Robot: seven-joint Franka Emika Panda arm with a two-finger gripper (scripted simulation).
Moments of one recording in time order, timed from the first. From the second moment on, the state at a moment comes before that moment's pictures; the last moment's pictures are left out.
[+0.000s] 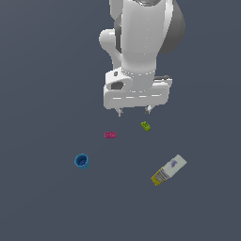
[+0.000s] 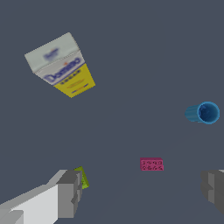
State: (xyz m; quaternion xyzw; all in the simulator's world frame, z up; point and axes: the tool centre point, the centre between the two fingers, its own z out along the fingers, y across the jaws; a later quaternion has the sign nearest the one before) arm 0.013 0.048 0.288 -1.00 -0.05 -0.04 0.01
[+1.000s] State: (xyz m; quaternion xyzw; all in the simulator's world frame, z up) arm -0.089 0.134 0.100 -0.98 -0.21 -0.01 -0.01
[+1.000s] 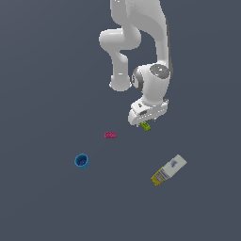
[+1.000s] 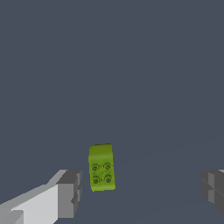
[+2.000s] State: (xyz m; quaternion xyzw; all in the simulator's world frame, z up) arm -0.130 0.150 0.056 -0.97 -0.25 0.00 0.00
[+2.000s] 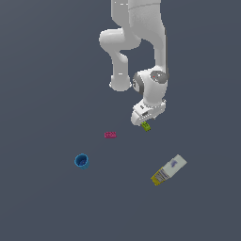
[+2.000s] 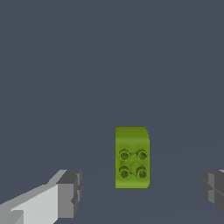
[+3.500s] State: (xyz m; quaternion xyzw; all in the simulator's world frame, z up) arm -0.131 0.151 0.013 -0.97 -0.25 0.00 0.00
